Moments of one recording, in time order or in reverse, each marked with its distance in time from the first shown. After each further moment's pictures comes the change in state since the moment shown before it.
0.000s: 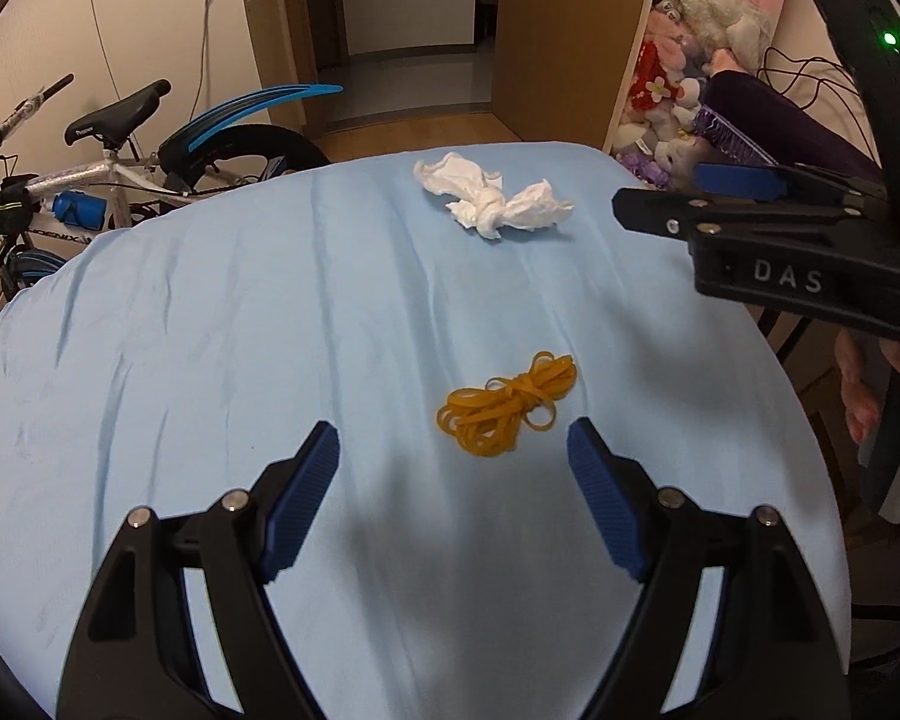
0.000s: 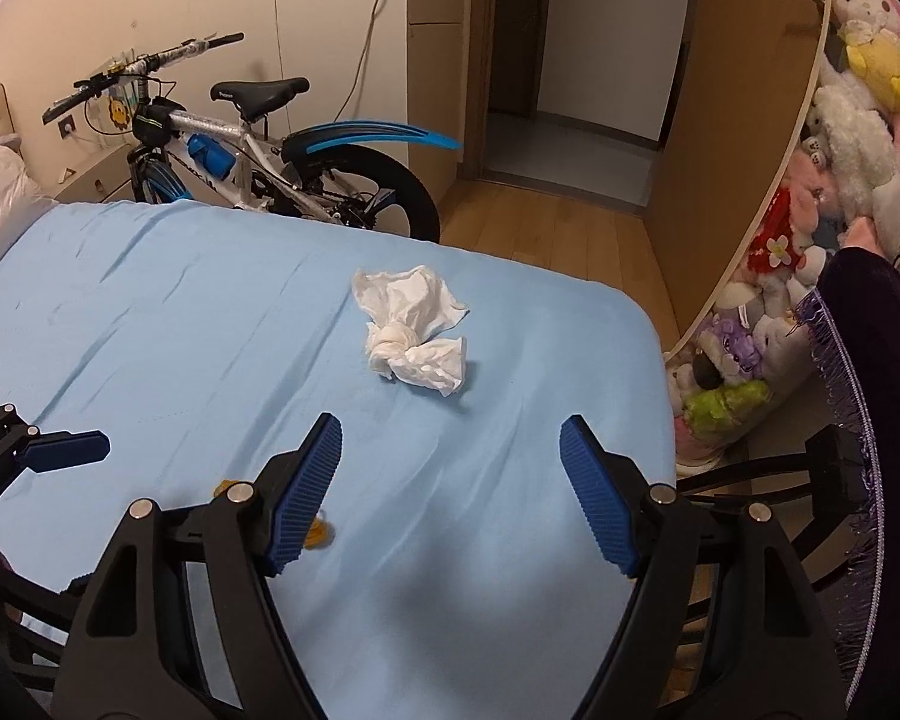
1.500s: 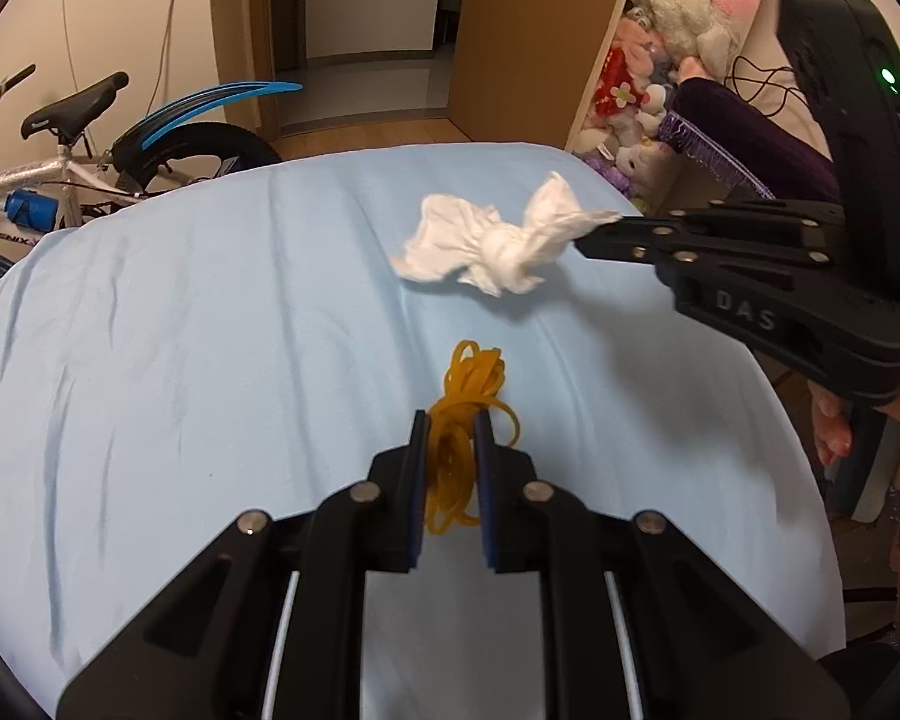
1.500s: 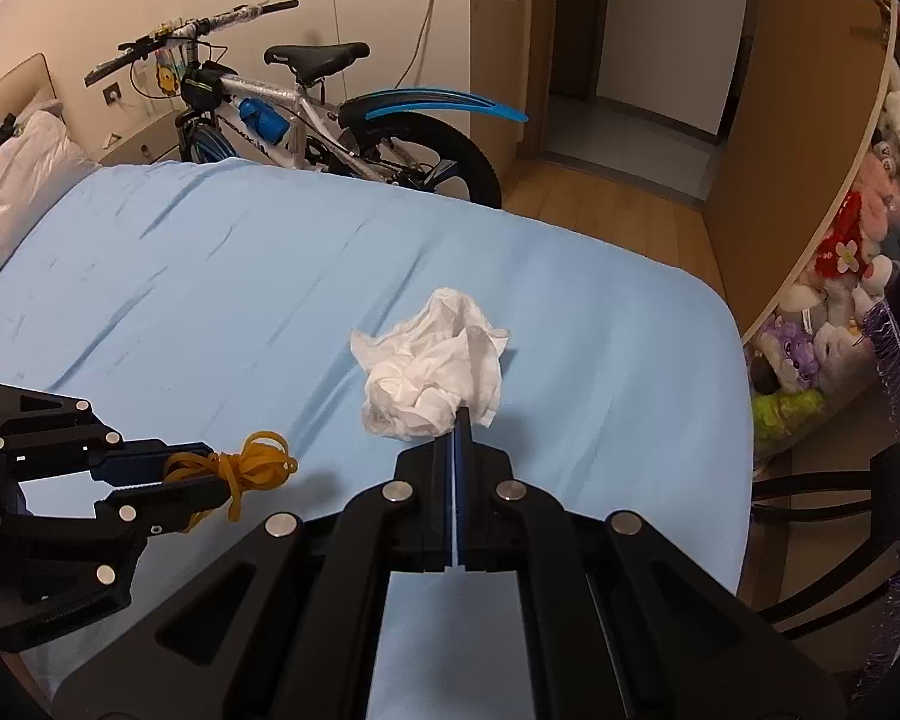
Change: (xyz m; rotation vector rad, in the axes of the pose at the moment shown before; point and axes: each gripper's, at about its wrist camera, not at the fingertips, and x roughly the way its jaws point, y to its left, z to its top) left arm 0.011 0.014 -0.001 -0.002 -0.025 -0.139; right arm 0.020 0.027 -0.001 -0.069 0.049 0.123
